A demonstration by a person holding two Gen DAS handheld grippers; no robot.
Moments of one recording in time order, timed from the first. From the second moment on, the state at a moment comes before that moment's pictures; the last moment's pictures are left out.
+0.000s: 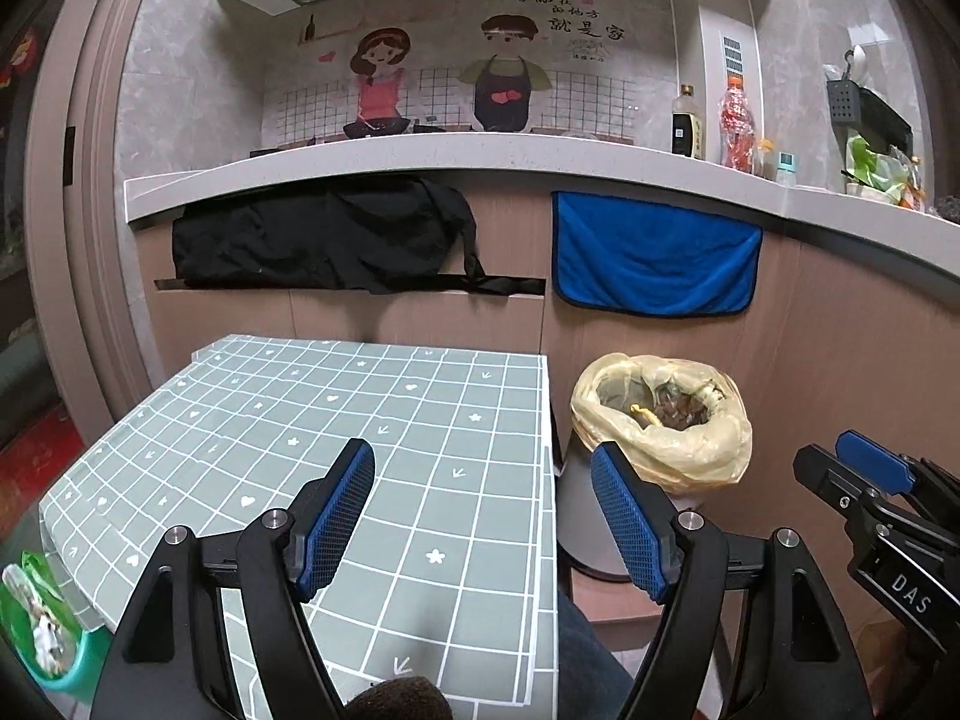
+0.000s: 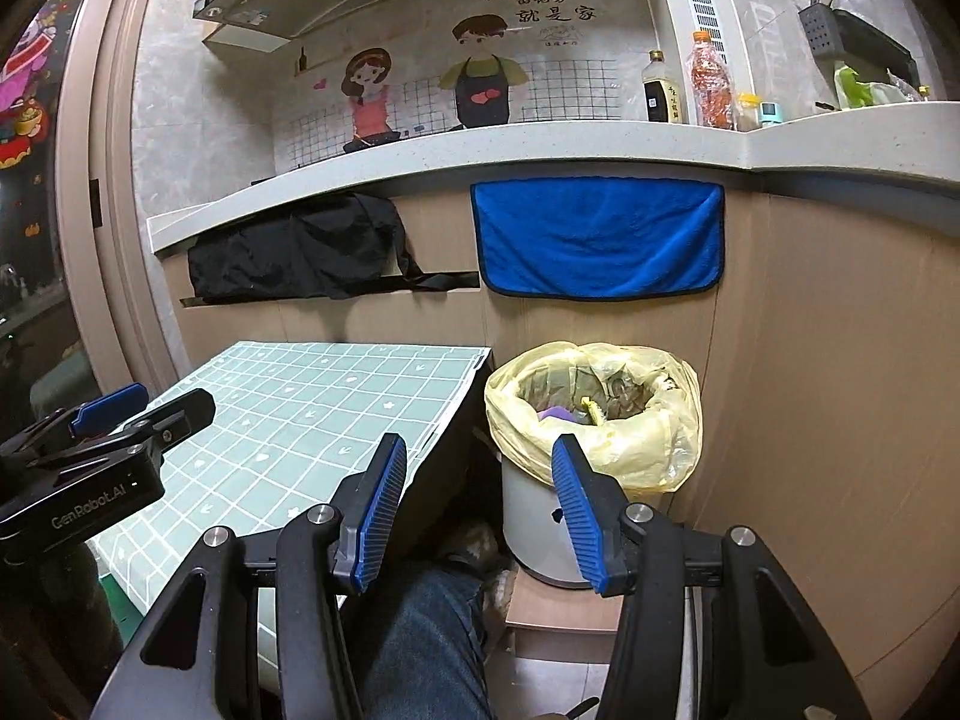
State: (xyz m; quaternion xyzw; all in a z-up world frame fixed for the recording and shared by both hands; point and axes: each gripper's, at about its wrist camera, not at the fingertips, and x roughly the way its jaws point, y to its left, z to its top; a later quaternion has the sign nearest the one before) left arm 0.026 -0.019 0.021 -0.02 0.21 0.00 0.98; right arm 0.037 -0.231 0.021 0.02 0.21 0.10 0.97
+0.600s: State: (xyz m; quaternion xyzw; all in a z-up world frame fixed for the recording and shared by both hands) left arm 0.019 -0.031 0.026 -0.01 0.20 -0.02 0.98; right arm 0.023 -0.231 0.028 0.01 0.20 0.09 0.97
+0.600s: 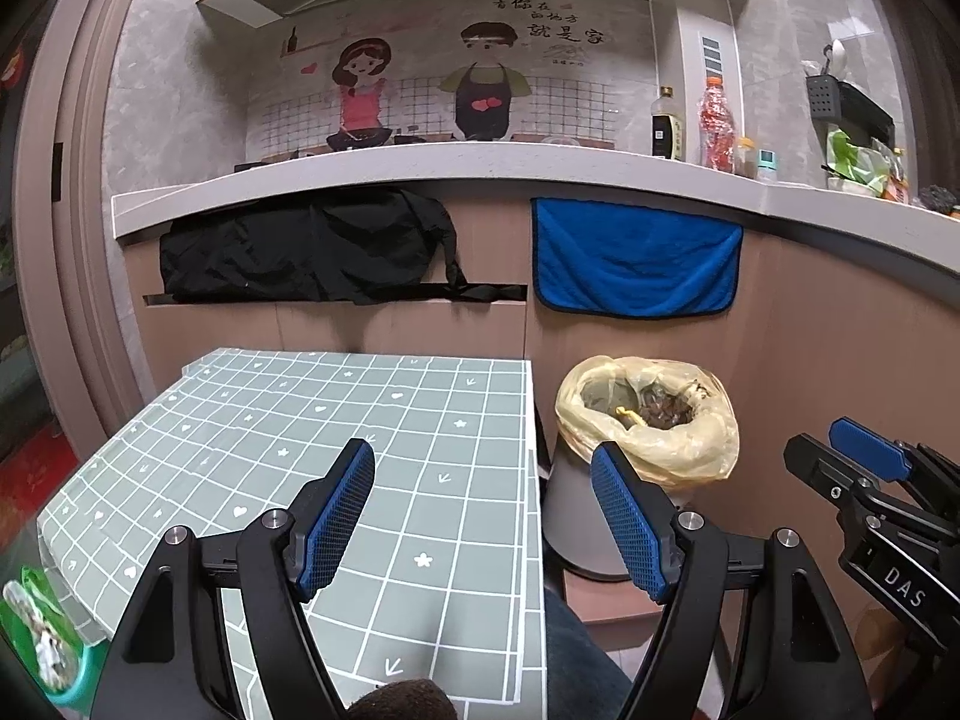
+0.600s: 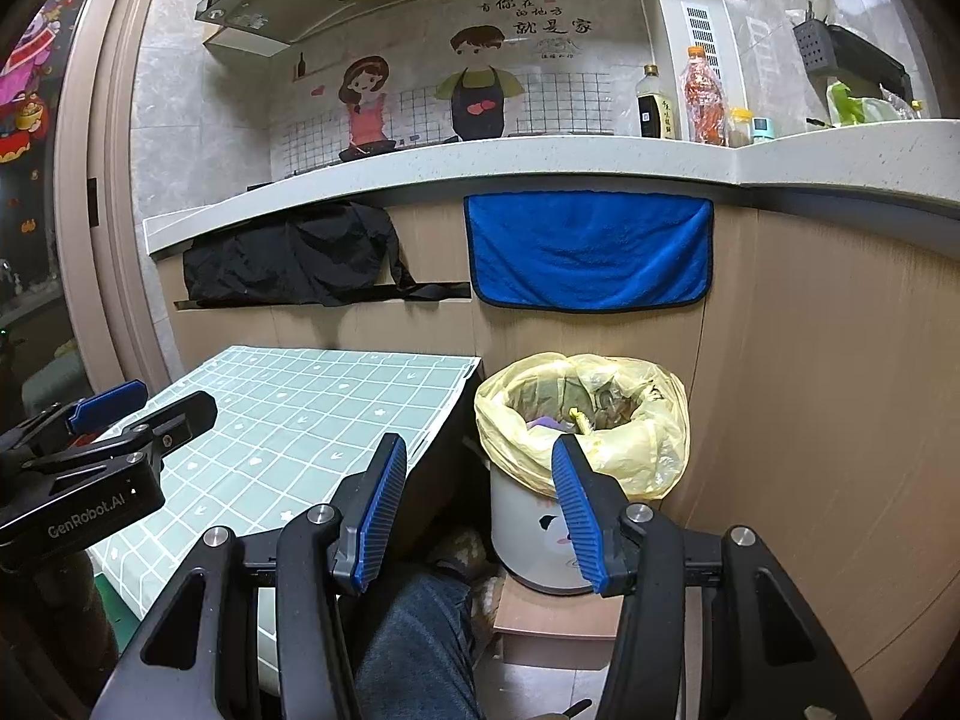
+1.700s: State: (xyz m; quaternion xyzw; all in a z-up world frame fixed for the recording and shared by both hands) left arm 0.013 -0.045 0.027 0.01 0.20 -0.05 0.98; right arm 0.009 -0.239 0.033 0.02 0.19 0.07 0.98
